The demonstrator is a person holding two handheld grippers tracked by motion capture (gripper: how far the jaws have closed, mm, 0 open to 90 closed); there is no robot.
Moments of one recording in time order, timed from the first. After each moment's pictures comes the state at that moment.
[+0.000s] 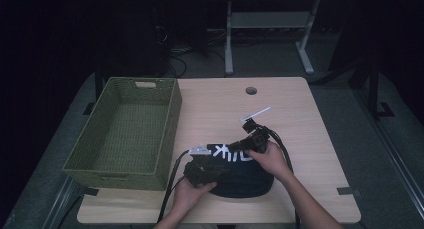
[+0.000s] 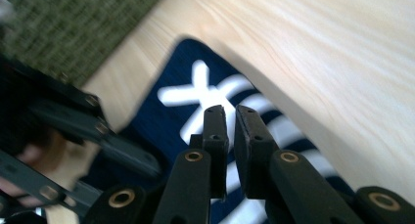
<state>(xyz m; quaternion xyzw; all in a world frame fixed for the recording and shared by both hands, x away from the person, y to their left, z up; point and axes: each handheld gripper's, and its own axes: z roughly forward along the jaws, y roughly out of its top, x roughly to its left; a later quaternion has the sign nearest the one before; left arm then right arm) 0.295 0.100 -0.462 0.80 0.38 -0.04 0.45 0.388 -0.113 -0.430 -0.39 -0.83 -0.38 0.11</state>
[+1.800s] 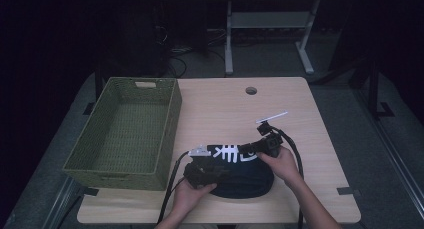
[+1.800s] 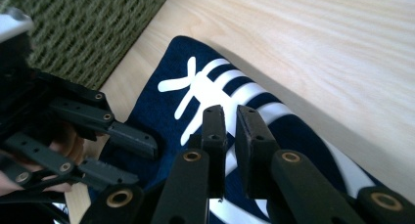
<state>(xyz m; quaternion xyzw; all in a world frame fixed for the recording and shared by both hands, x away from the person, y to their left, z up) 0.292 0.100 -0.465 0.80 0.39 -0.04 0.46 0.374 -0.161 -0.437 -0.44 -0.79 -0.40 0.12</state>
